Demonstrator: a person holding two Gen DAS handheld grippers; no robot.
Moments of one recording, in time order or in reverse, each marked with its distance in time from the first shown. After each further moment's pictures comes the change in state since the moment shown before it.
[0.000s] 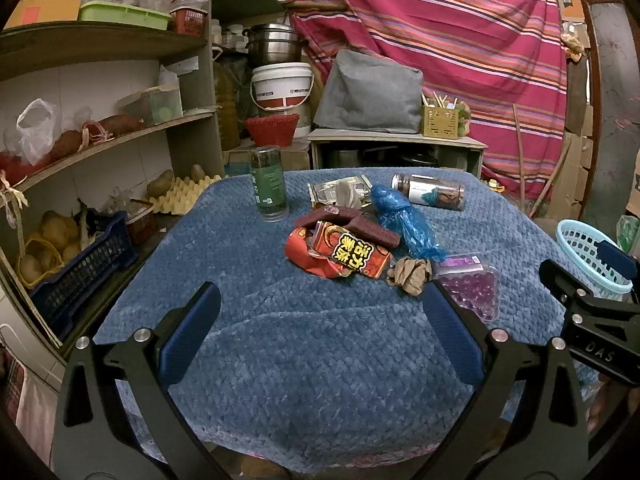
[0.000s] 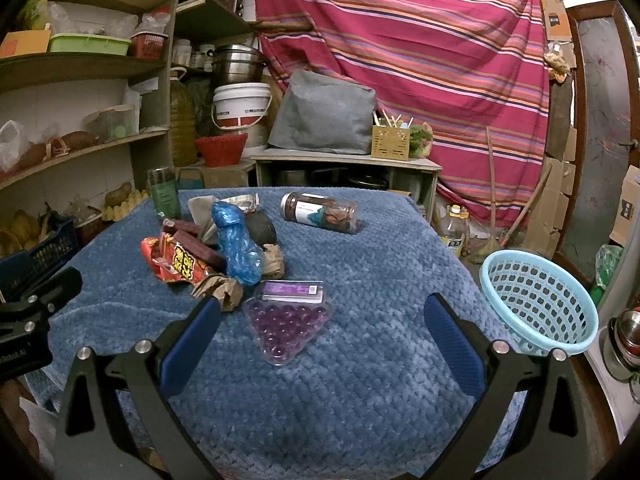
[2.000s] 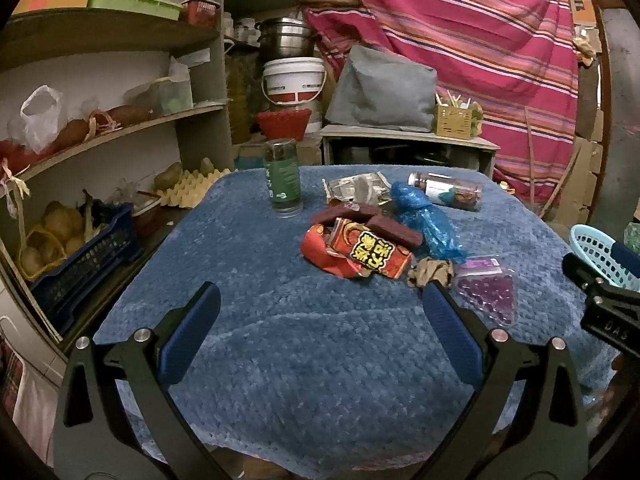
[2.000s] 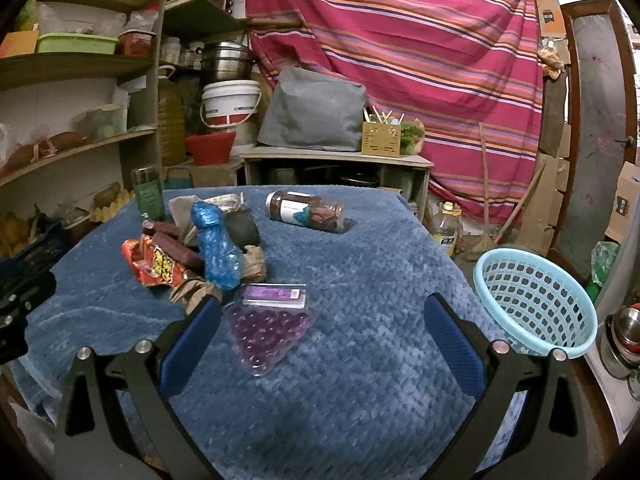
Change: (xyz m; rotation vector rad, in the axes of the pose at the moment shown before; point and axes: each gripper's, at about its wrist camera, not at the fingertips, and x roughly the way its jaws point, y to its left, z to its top) left arm 0.017 0.010 -0.001 -0.029 0.012 0.037; right arm 0.022 -0.006 0.003 0.006 0.003 -0.033
